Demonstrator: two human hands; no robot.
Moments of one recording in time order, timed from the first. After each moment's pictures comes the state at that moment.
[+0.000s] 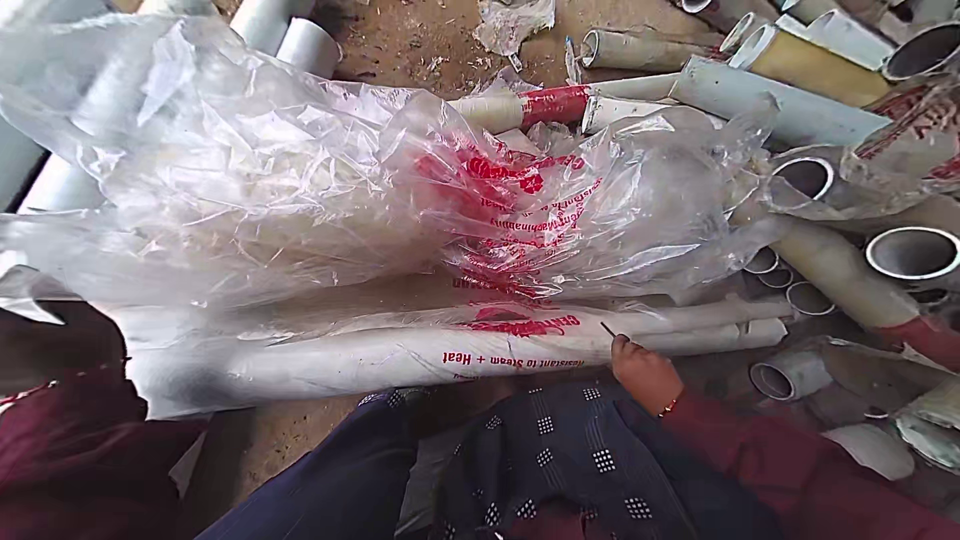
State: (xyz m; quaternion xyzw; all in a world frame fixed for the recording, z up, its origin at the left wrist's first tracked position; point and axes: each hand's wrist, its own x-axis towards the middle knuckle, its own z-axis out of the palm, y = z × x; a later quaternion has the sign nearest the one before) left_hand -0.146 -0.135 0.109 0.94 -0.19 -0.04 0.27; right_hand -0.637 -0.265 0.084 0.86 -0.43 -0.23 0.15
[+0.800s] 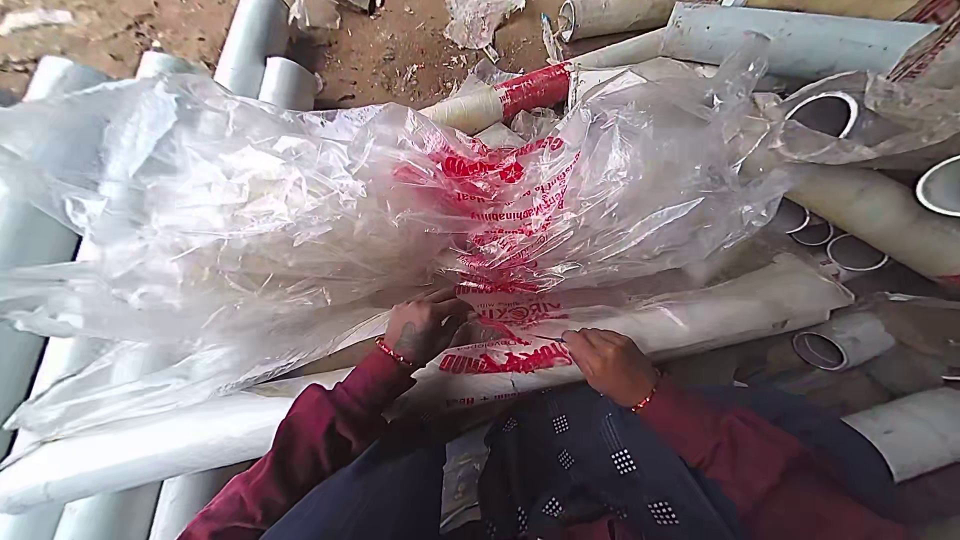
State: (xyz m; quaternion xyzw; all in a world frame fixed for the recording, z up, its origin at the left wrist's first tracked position) left_hand -0.304 -0.227 0.030 0.60 -0.73 -0.20 0.26; right_hand -0.615 -0.269 0.051 0.94 -0.31 0.16 -0.06
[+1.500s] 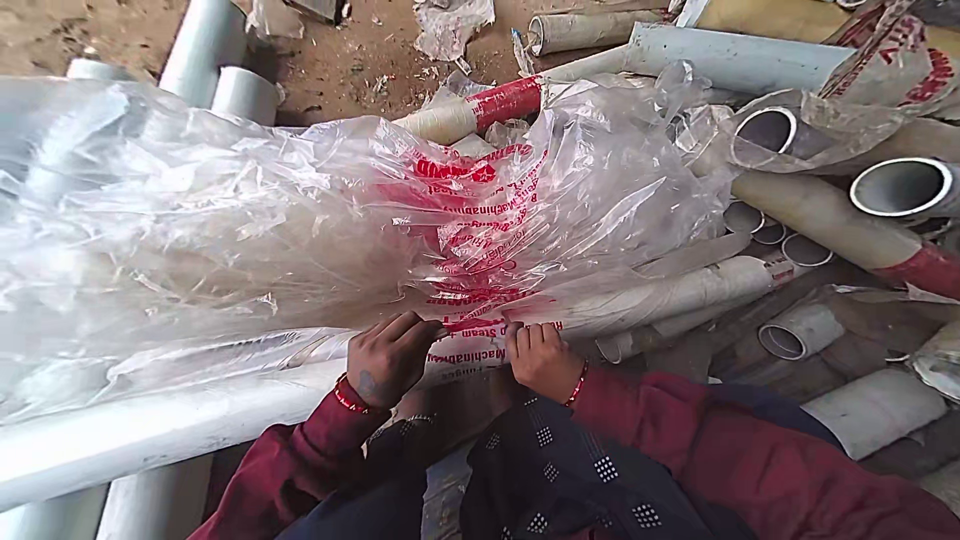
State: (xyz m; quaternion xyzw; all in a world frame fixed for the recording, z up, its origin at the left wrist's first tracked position) left_hand -0.308 -0.221 0.035 0.56 -0.74 0.02 0.37; right_hand -0.552 -0.271 0.056 0.94 -0.23 0.09 0.25
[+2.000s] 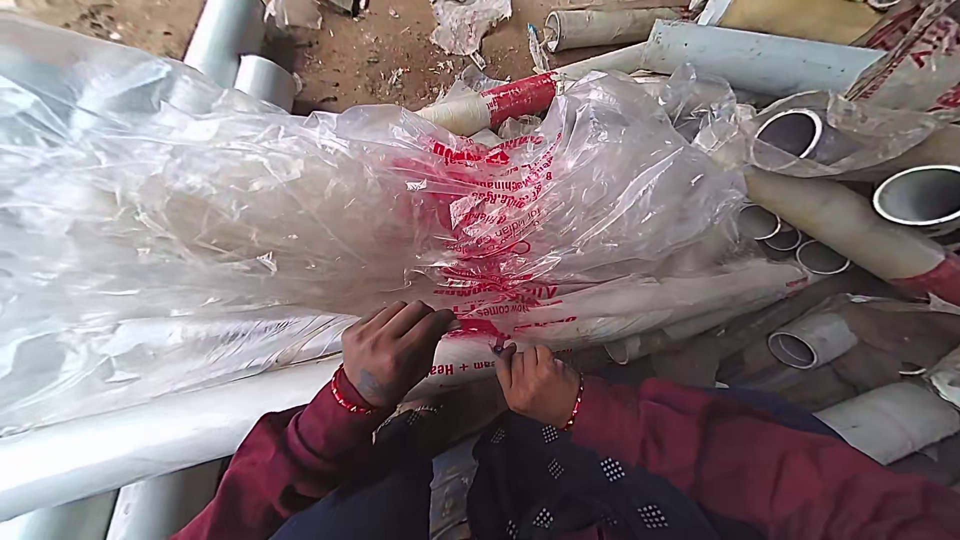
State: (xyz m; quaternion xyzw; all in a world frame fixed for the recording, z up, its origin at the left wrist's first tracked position) left_hand -0.306 -0.223 0.068 0.55 -0.74 0.09 0.37; right_hand -0.540 -0.245 0.057 0.95 -0.18 0.12 0.22
